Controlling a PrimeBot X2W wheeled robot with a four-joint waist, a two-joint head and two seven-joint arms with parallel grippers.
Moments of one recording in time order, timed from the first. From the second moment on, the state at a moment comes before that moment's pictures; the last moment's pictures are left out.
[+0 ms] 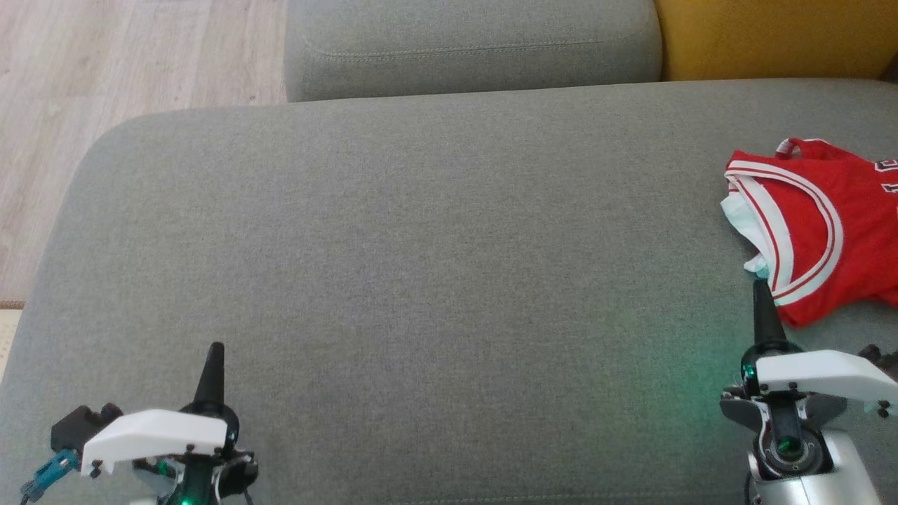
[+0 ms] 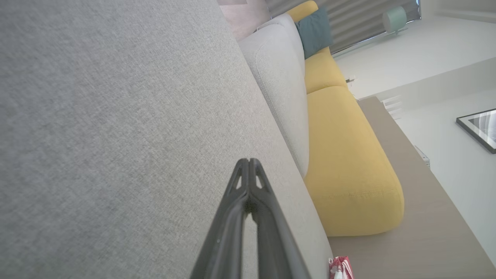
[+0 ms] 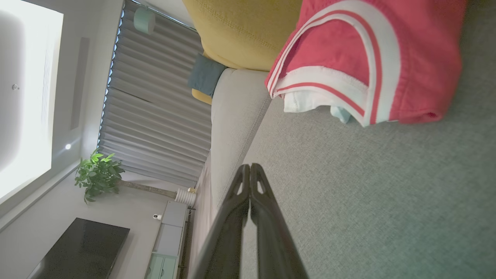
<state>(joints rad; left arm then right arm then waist) -0.03 0.03 0.01 0.34 -1.14 -0.05 0.00 -0.16 -0.05 -0.07 0.44 1.15 0.13 0.00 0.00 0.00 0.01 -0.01</state>
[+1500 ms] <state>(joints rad) -0.05 0.03 0.08 0.28 -1.60 -0.12 0.11 -0.09 -0.05 -0.13 0.28 1.60 0.13 0.11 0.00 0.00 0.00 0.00</state>
